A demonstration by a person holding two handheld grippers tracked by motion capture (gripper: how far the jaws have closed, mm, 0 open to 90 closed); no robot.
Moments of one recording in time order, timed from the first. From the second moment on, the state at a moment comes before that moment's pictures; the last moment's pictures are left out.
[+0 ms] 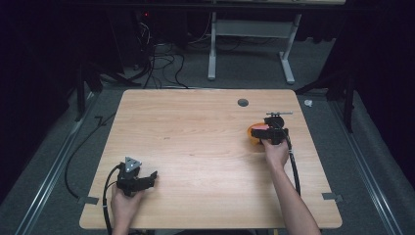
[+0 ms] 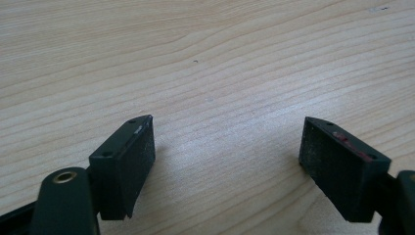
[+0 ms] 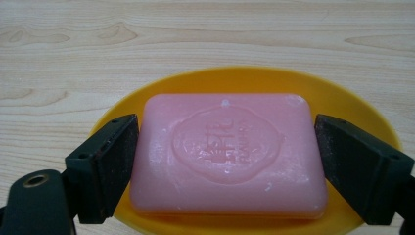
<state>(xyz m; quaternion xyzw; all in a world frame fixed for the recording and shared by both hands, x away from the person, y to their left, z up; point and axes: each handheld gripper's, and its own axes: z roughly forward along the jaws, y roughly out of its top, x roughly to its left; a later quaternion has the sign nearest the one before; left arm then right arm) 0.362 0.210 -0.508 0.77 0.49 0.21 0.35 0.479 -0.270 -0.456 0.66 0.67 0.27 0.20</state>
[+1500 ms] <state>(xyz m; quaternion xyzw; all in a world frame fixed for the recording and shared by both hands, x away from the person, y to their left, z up) 0.362 0.210 -0.508 0.77 0.49 0.21 0.35 0.449 -0.278 -0.422 0.62 0.68 0.31 0.23</state>
